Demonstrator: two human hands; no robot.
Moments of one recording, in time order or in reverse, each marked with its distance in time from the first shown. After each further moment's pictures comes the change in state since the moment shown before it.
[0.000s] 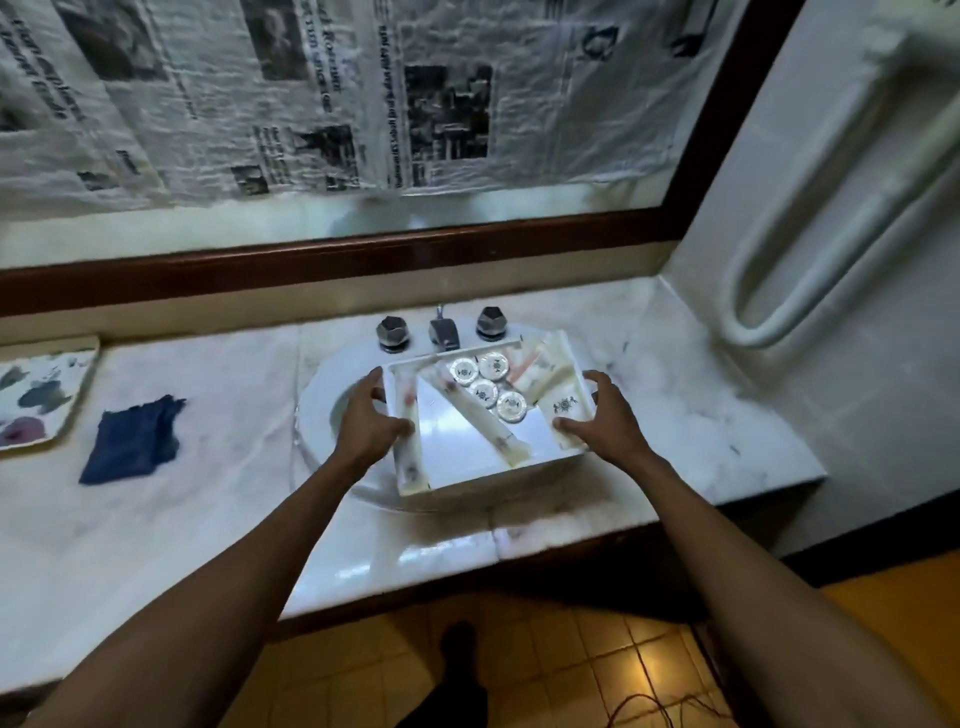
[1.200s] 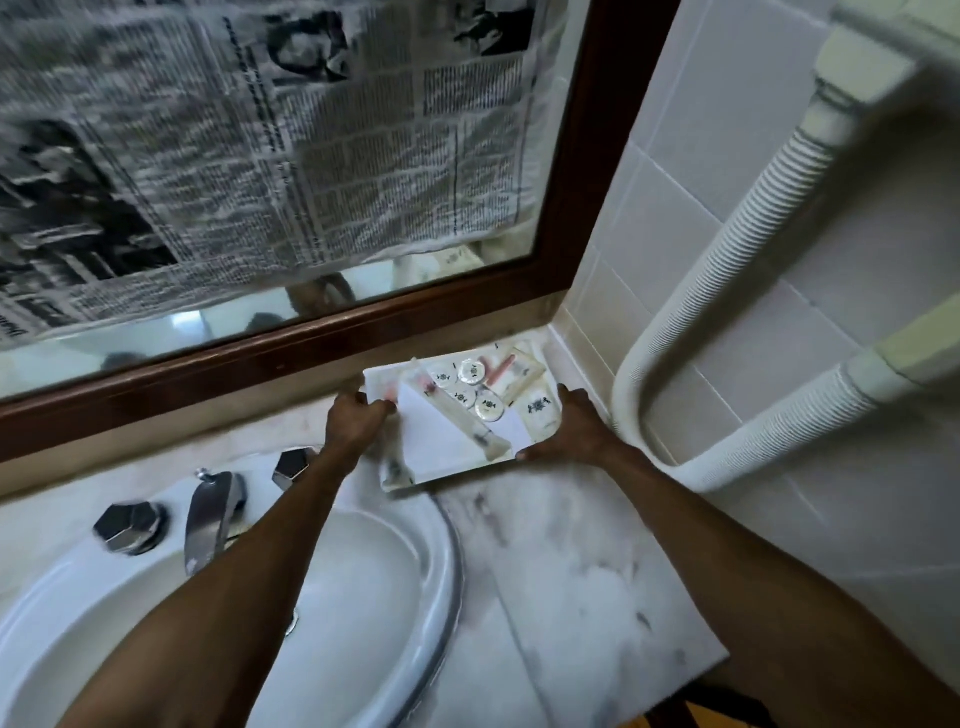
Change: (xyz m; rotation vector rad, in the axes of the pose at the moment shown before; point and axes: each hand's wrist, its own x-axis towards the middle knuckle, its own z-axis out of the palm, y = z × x) left_hand 0.286 0.169 0.300 0.035 -0.112 -0.225; right_hand 0.320 0.140 -0.156 -0.180 -0.209 0.293
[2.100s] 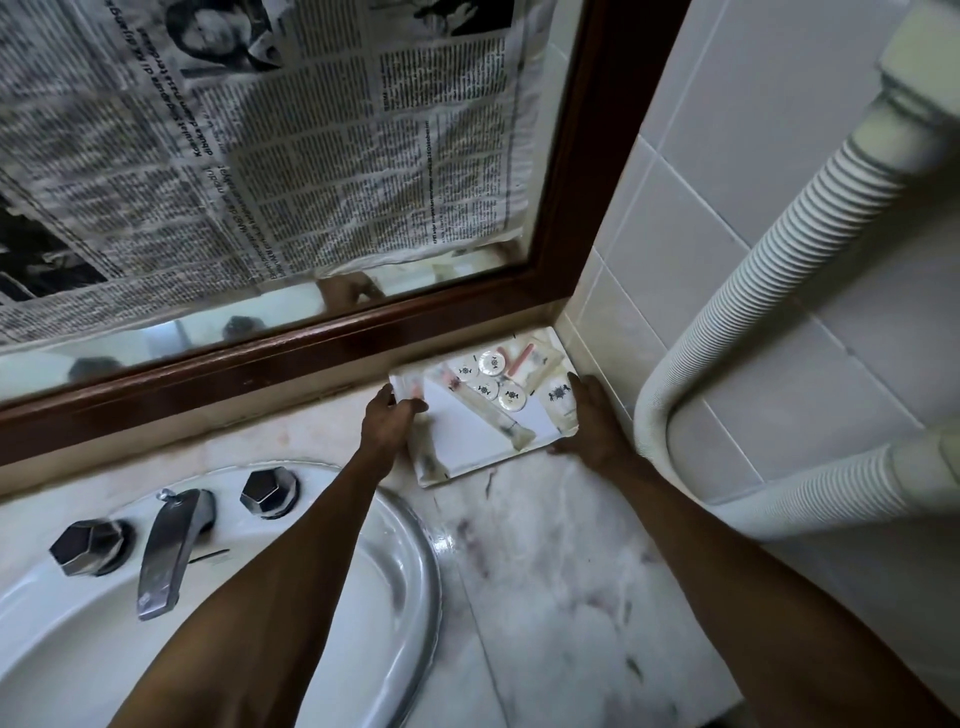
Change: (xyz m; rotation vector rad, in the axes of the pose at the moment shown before) left_hand 0.035 0.014 0.082 -0.228 -0.068 -0.149; right_hand 0.077 0.056 -0.005 0.030 0.108 -0.127
